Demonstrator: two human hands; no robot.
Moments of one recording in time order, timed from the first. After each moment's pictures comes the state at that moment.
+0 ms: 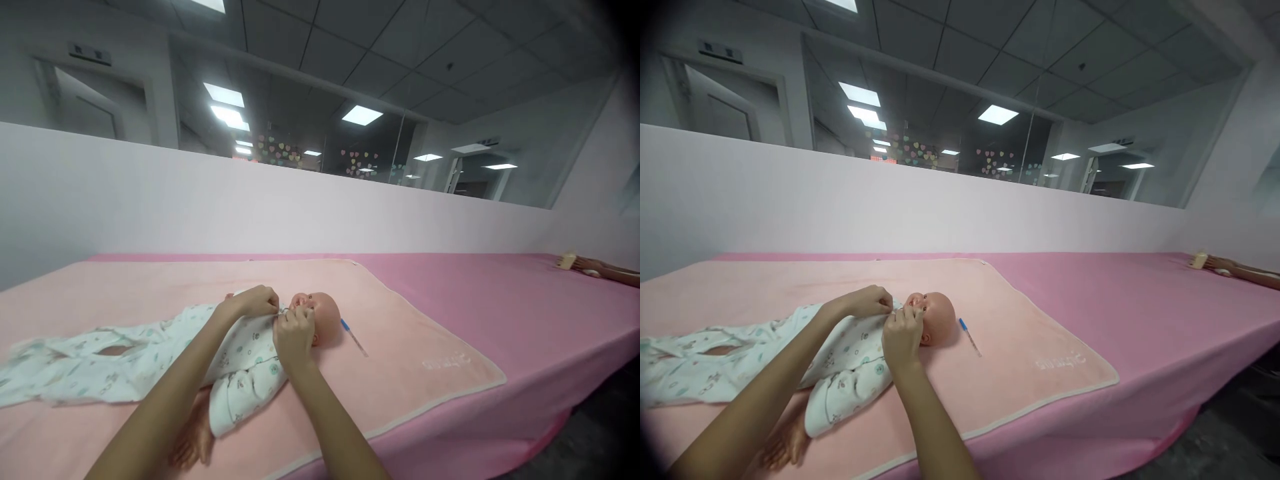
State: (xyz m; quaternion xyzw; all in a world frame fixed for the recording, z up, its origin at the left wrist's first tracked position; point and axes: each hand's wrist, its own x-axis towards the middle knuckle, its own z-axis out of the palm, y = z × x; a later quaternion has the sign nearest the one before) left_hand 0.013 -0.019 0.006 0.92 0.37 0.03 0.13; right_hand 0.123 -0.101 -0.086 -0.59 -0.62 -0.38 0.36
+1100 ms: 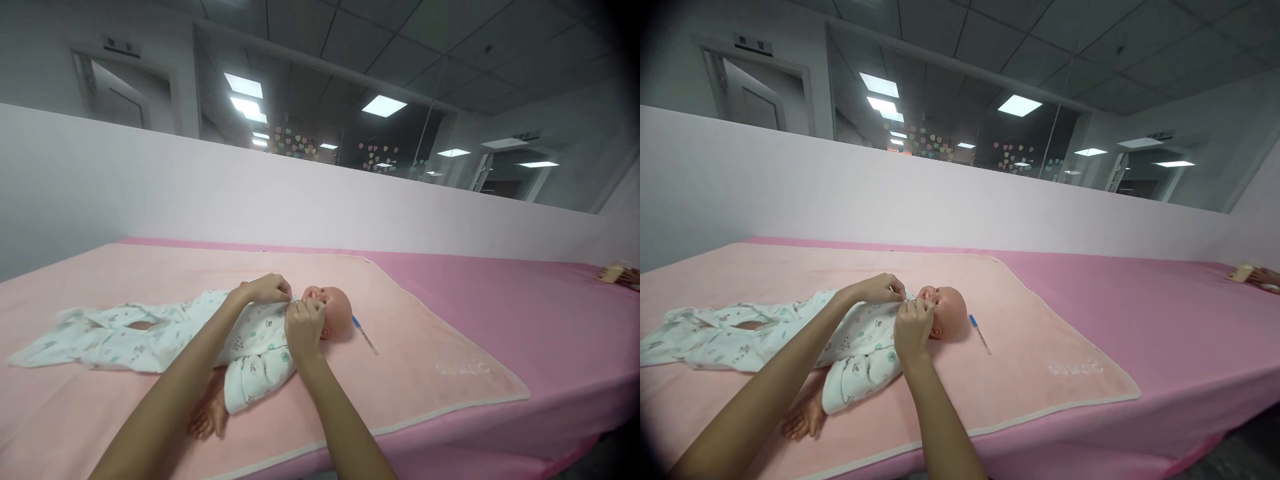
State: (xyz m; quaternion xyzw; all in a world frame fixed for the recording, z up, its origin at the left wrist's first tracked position) left_hand 0.007 -0.015 0.004 0.92 0.32 0.07 0.19; right_hand 0.122 -0.103 -0.085 -0.60 -0.62 -0.36 0.36
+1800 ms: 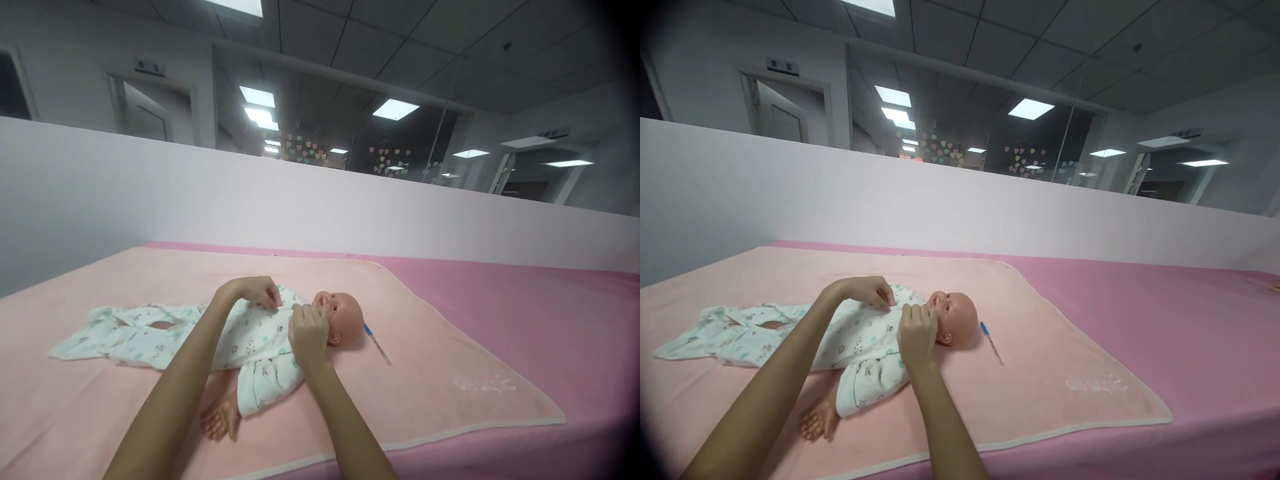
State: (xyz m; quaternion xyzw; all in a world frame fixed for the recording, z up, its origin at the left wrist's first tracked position) left_hand -0.041 -0.015 0.024 0.88 0.39 -0.02 0.28; right_hand 0.110 -0.113 -0.081 -0.57 -0.65 -0.34 0.37
